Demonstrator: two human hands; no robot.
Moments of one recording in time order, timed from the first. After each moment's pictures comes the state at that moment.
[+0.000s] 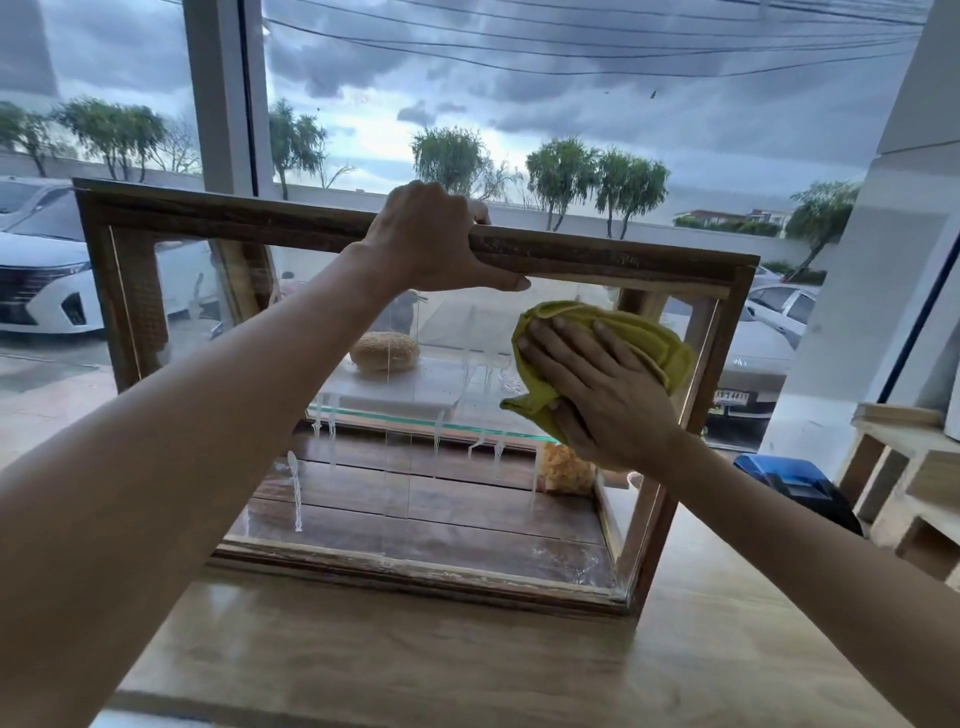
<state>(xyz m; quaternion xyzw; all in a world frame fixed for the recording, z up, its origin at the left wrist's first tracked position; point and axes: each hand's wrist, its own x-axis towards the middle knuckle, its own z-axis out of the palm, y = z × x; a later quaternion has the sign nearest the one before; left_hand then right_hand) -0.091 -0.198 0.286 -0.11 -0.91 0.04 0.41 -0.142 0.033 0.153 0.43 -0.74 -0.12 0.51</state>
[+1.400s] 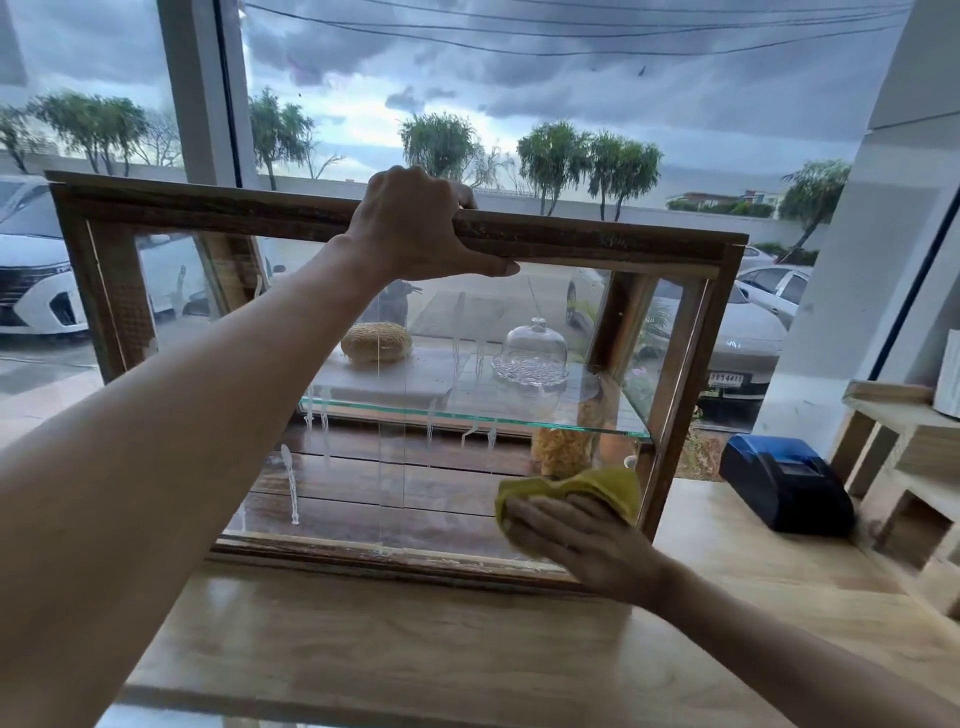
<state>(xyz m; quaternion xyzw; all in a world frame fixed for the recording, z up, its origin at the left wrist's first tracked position) -0.095 -0.200 0.283 -0.11 -0.90 0.04 0.42 -0.112 0.060 0.013 0.55 -0.67 -0.13 0.47</state>
